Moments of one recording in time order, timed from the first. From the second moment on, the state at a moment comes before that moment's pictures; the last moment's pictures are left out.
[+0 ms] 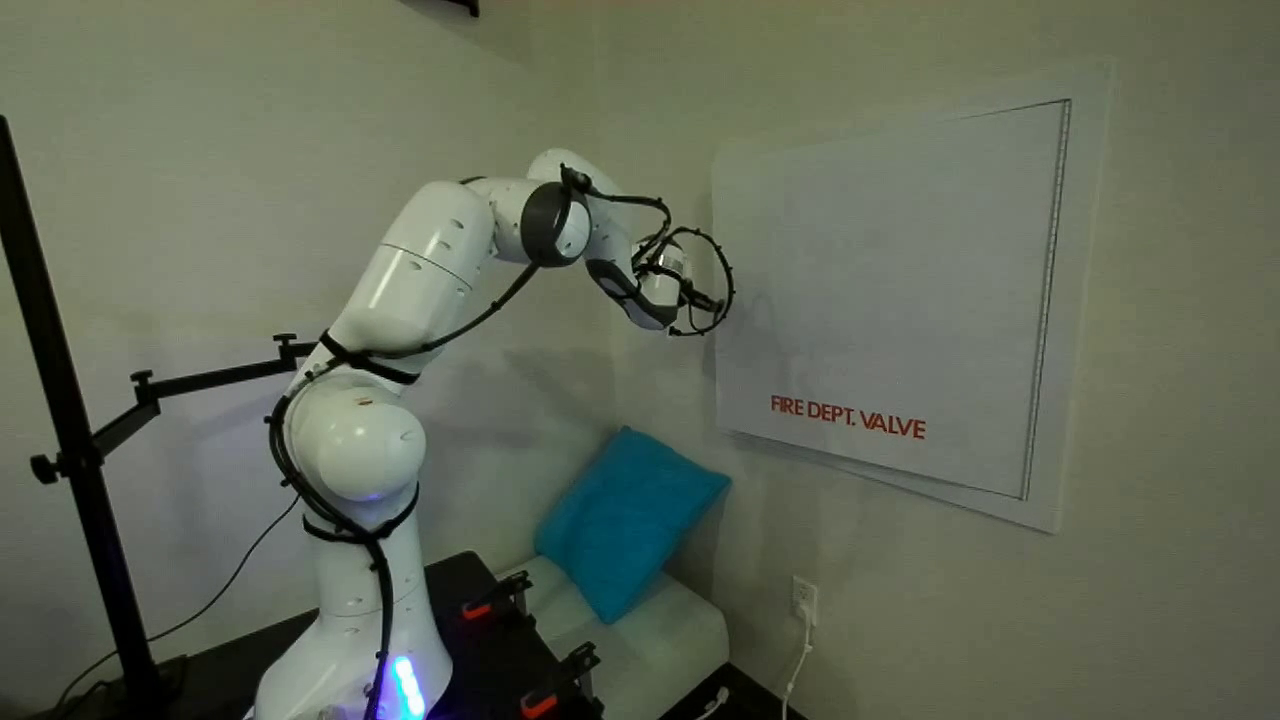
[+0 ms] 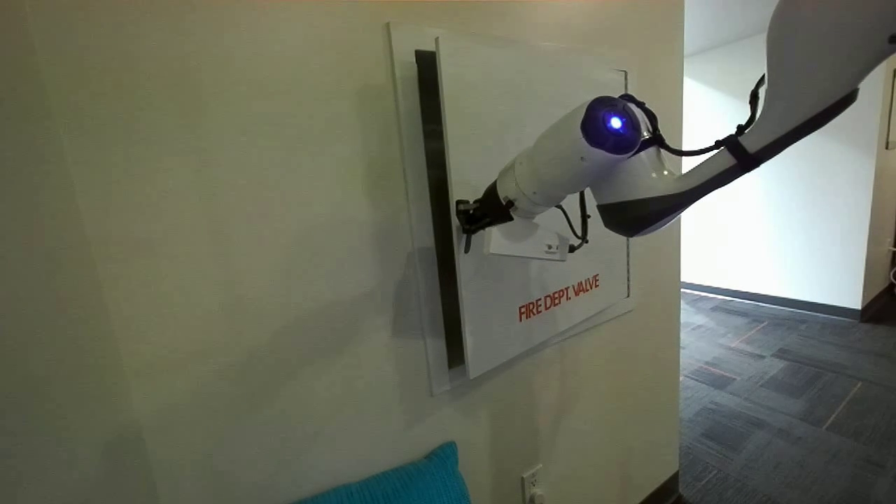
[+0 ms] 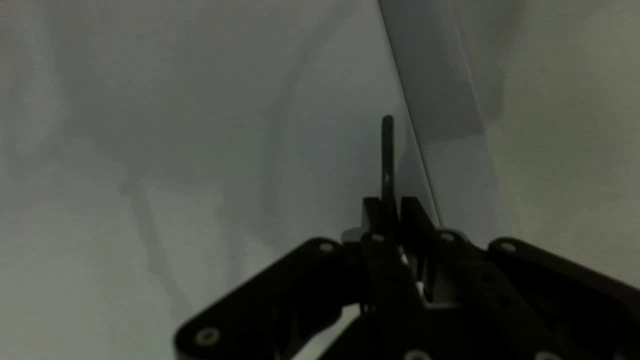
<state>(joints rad) 0.09 0.60 0.29 -1.41 -1.75 2.78 1.98</state>
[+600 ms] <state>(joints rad) 0.08 0.55 0.29 -1.48 -1.78 2.79 2.02</state>
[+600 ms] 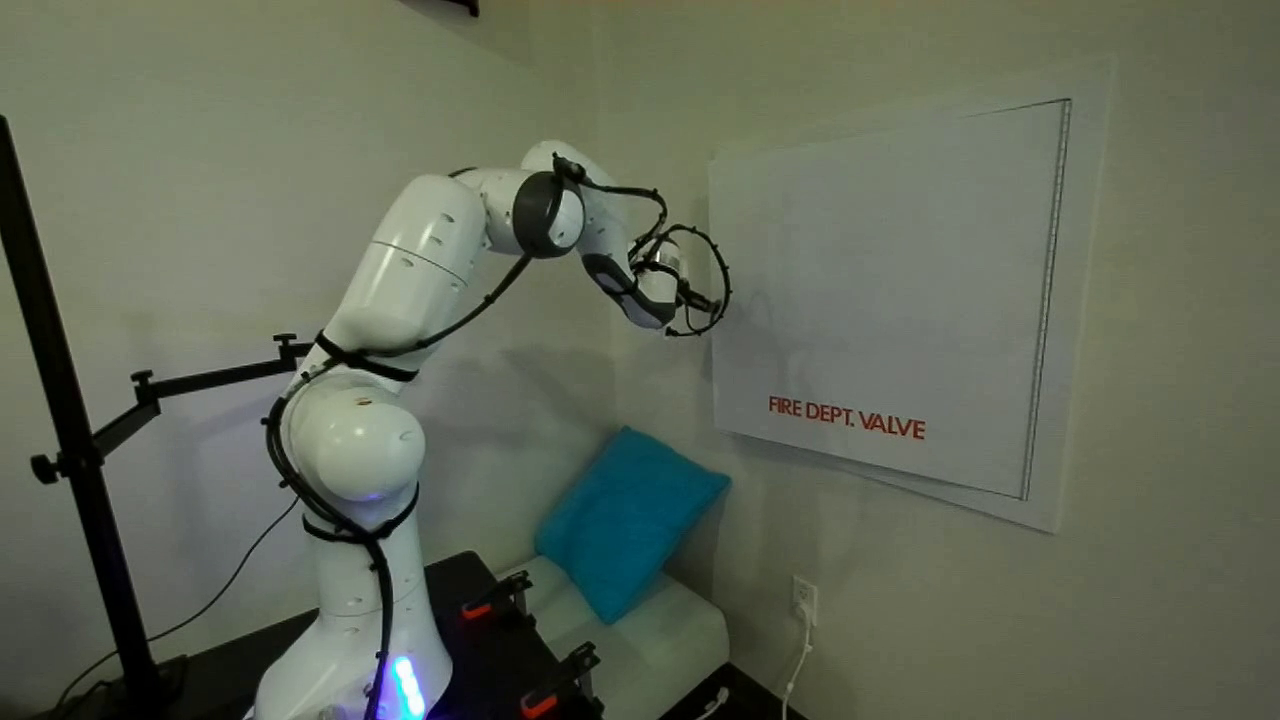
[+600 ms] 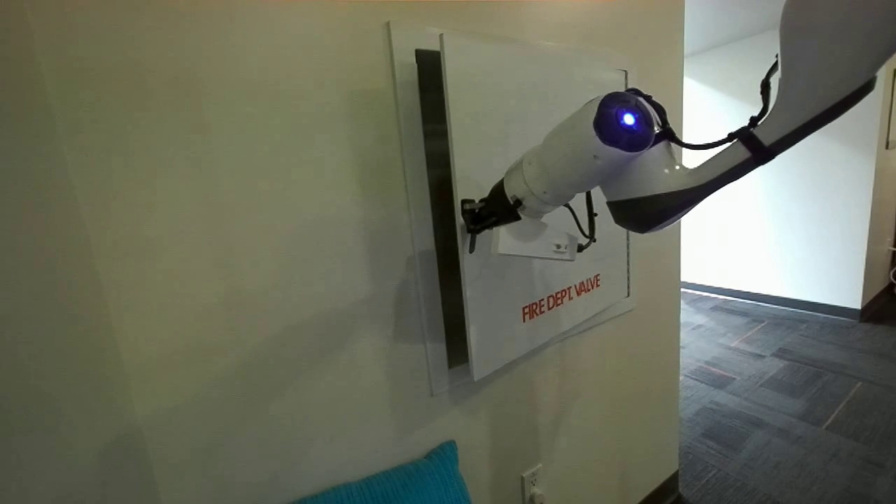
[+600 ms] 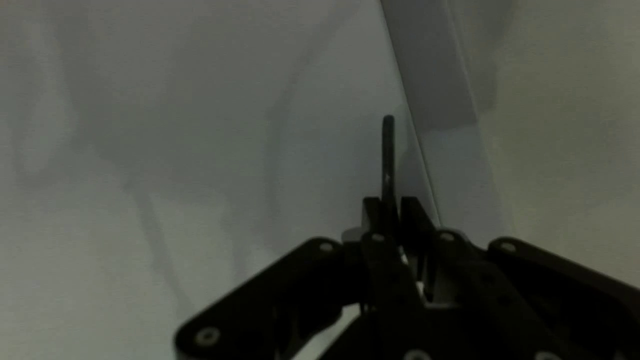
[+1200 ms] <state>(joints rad) 0.02 0.36 0.29 -1.72 -1.98 2.91 2.27</state>
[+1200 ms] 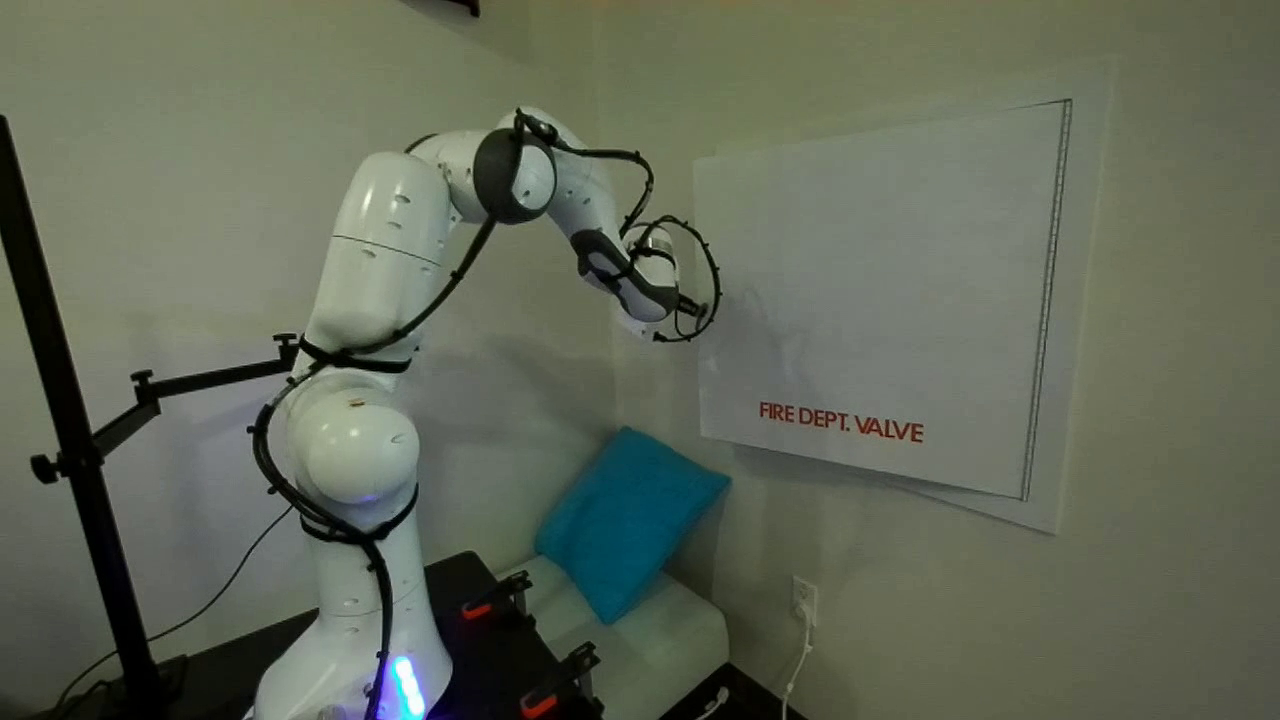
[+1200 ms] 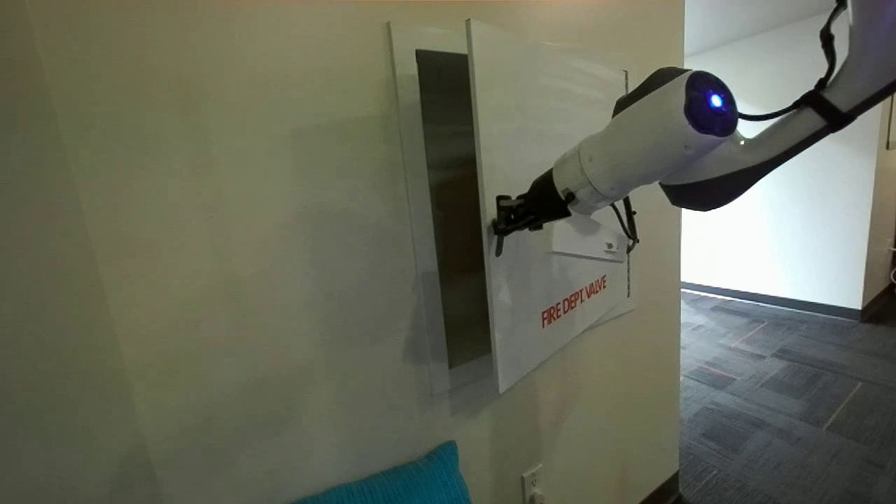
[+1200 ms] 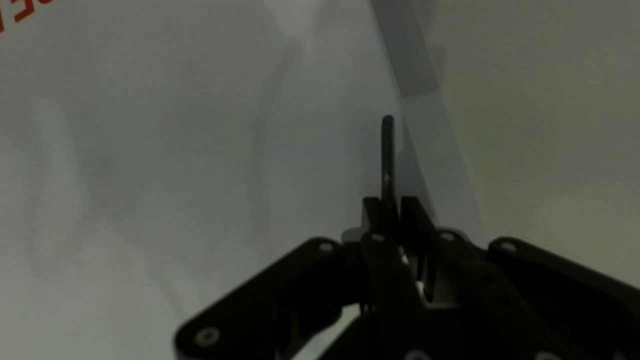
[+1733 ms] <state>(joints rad) -0.05 0.17 0.30 -1.91 -2.20 3.07 2.51</state>
